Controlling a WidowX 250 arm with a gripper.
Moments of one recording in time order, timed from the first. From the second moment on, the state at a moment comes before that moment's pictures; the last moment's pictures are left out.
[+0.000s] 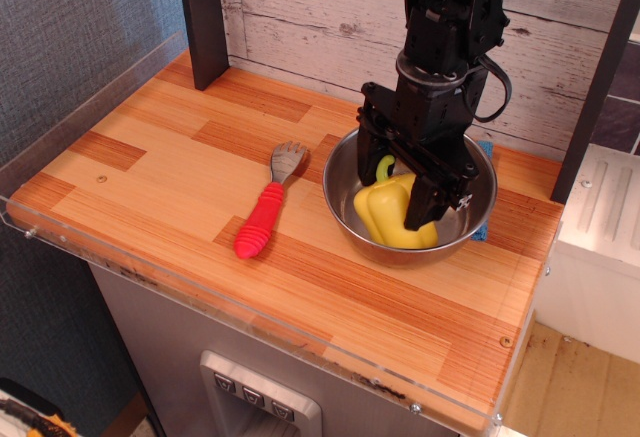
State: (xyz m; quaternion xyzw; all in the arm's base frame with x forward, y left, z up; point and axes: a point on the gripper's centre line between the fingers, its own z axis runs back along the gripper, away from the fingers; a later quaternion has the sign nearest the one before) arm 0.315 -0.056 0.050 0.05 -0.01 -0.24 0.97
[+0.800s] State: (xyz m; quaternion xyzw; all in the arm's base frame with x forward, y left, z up) arm 0.326 -0.034 0.100 0.04 -0.08 -0.22 0.97
